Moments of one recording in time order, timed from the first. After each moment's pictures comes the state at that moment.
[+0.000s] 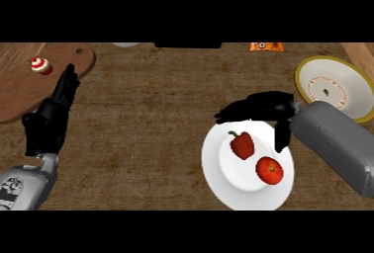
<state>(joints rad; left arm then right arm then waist) -0.24 0.44 -0.17 -1.55 0.07 0.33 0.13 -0.87 -0.55 0.85 -0.90 0.44 0.42 -0.75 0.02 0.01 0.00</state>
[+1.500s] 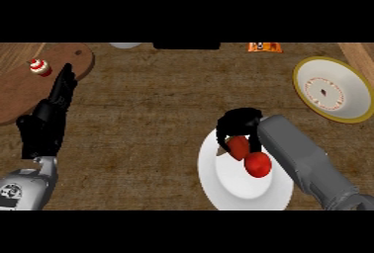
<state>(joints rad) -0.22 0.35 -0.09 -1.63 -0.04 0.26 0.20 -0.88 -0.22 0.77 -0.43 0.82 0.17 -0.94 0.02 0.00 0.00</state>
